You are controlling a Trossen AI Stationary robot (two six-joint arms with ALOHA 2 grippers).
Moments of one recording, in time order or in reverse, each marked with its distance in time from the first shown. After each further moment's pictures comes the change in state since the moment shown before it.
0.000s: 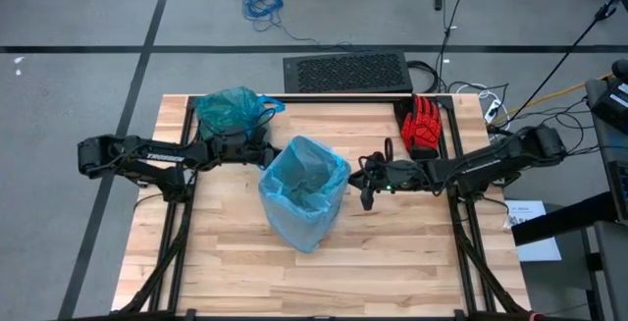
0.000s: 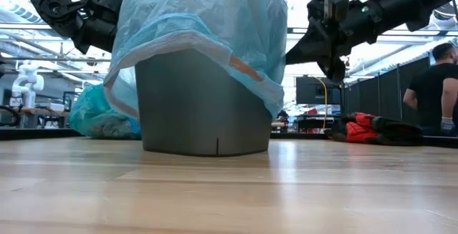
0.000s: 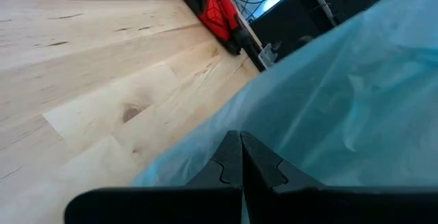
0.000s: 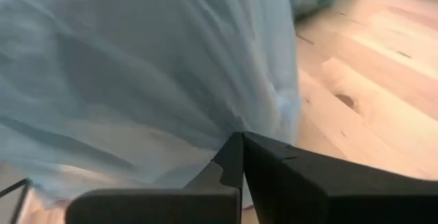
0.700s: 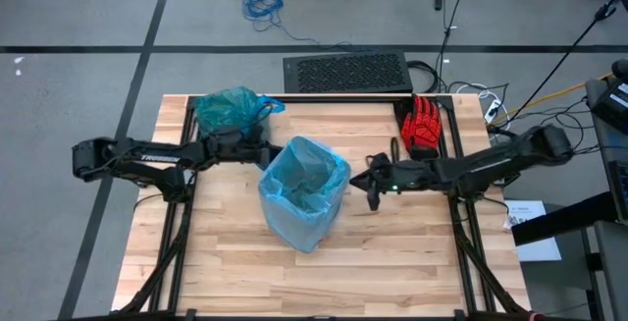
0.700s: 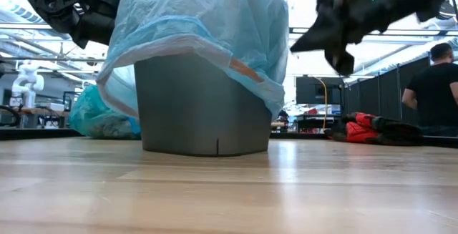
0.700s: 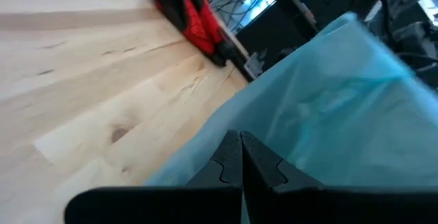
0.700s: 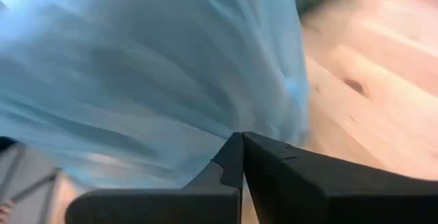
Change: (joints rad) left arm 0.003 -0.047 -0.001 0.011 0.008 0.054; right arm 0.009 -0.042 0.000 -0.074 -0.037 0.067
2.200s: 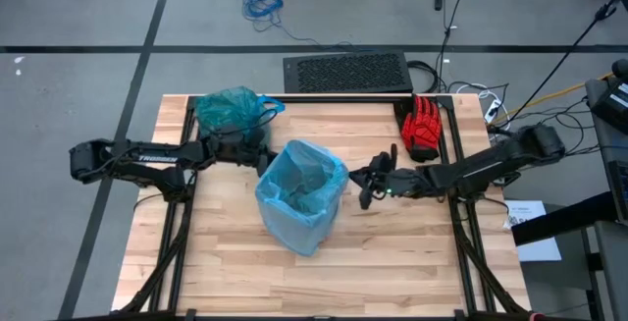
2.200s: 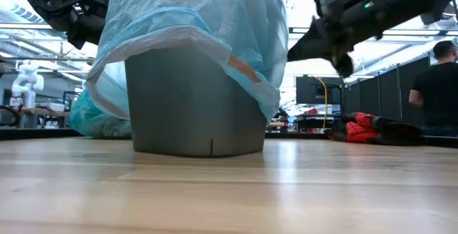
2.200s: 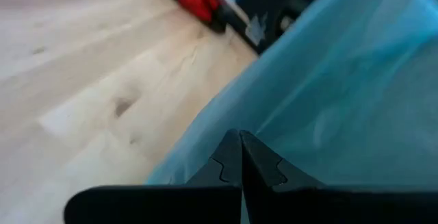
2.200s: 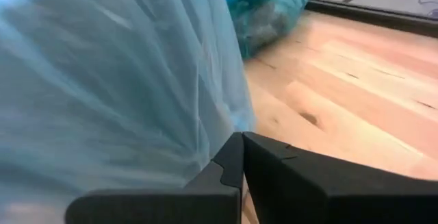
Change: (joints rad) left arm 0.007 -0.033 0.000 -0.105 0.079 0.108; right arm 0.070 0.106 0.000 0.147 0.299 -0.038
